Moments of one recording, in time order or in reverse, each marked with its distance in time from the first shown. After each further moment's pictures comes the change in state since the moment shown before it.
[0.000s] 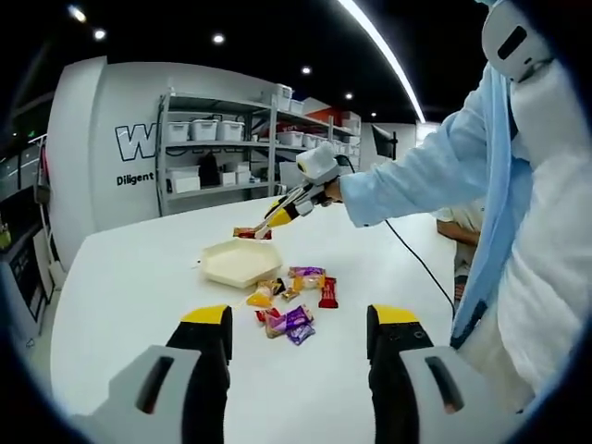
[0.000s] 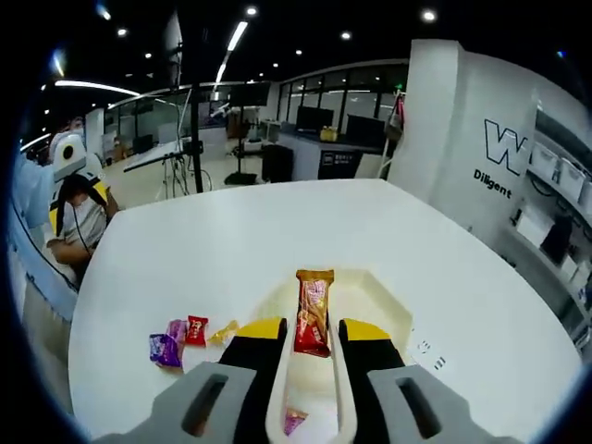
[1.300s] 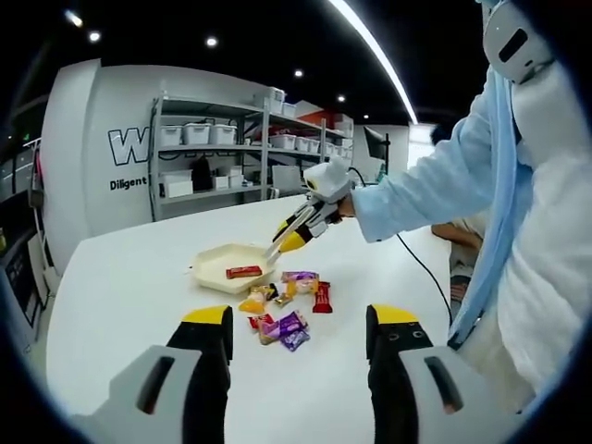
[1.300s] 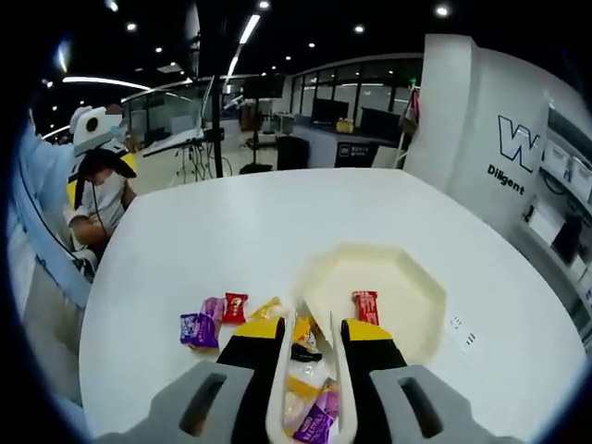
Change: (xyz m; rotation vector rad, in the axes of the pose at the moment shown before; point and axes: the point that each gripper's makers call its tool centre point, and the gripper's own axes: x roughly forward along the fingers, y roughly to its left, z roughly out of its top) left arm 0.007 -0.011 0.005 0.014 -0.017 -0.039; right arm -0.017 0.066 -0.032 -0.014 0.035 0.058
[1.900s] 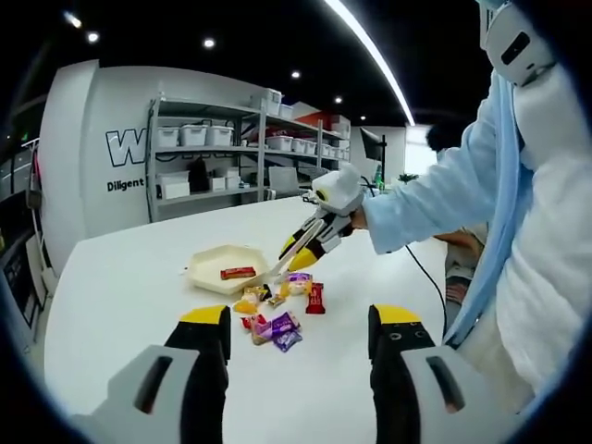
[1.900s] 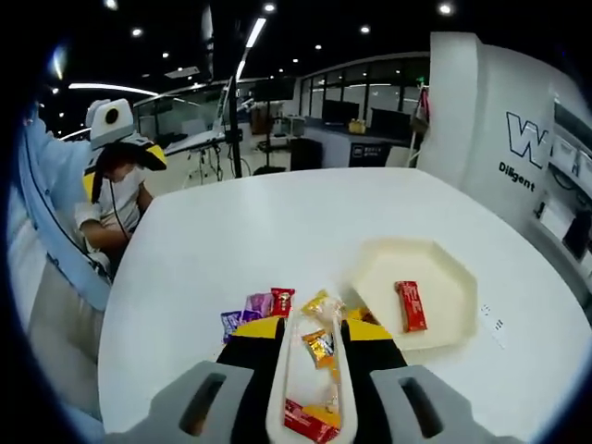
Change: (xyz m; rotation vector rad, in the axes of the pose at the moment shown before) left arm -0.002 -0.012 0.000 0.003 -0.005 -0.010; right arm 0.001 0.057 -0.012 0.006 -0.011 0.072
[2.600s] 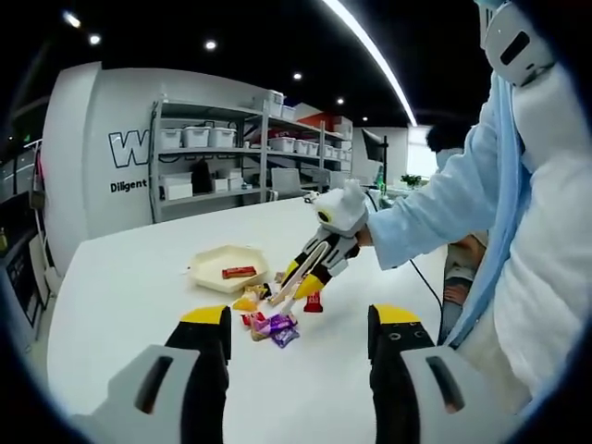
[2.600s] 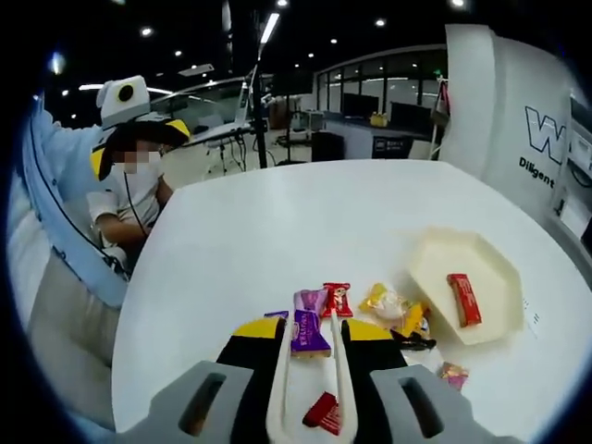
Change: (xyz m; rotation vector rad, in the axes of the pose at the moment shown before) left arm -0.014 -0.006 0.001 -0.002 -0.006 0.015; right arm 0.028 0.044 -0.010 0.004 0.027 0.091
